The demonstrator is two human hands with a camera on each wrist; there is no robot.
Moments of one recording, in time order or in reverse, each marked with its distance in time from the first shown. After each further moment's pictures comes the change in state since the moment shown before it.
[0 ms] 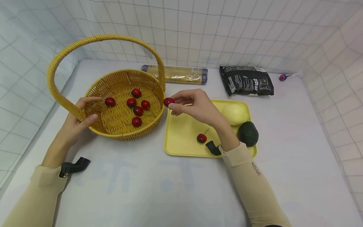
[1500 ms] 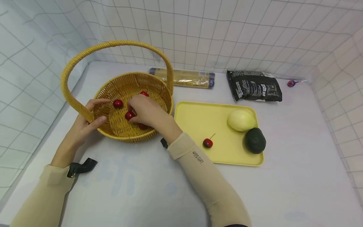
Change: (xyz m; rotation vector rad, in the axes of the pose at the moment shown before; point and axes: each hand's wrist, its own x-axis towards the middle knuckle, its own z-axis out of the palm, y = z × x) left_hand 0.001 0.003 -0.003 -0.008 -0.022 0.057; right_hand 0.117 -0.031 0.132 -0.827 -0.246 -0.102
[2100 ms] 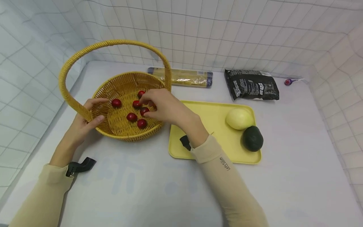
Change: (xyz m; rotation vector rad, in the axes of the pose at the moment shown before) left_hand 0.000 -0.002 0.001 0.012 0.006 -0.026; right_hand -0.063 0.026 -0.043 0.155 0.131 -0.106
